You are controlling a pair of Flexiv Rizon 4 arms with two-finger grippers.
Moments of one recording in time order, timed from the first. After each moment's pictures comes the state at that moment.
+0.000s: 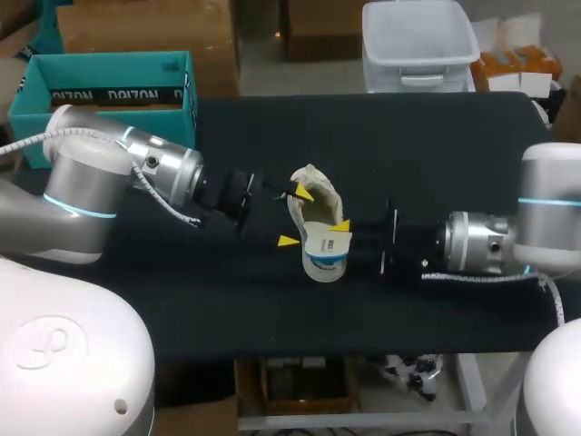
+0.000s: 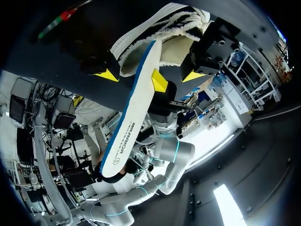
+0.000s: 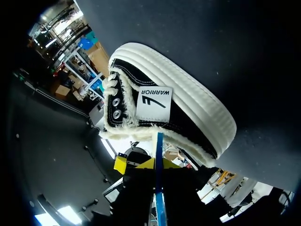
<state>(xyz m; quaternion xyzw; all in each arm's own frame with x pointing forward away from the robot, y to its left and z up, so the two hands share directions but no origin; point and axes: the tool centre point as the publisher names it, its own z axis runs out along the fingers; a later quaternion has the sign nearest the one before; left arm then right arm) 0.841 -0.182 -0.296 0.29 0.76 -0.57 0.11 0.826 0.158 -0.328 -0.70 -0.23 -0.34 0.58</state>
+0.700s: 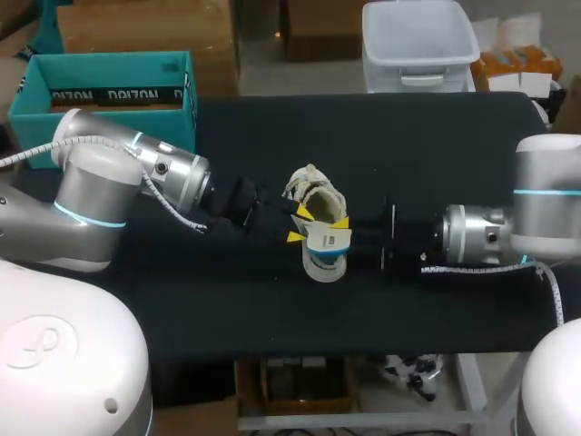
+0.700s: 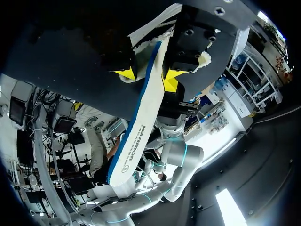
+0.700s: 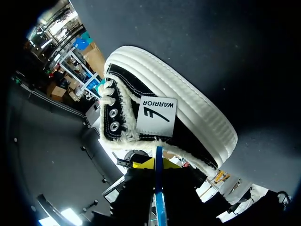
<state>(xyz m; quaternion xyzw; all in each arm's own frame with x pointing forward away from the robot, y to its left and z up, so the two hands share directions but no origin) 0.841 -0.190 -0.315 0.30 0.77 -0.55 0.11 0.839 0.157 -0.336 -0.70 -0.24 -0.32 0.59</state>
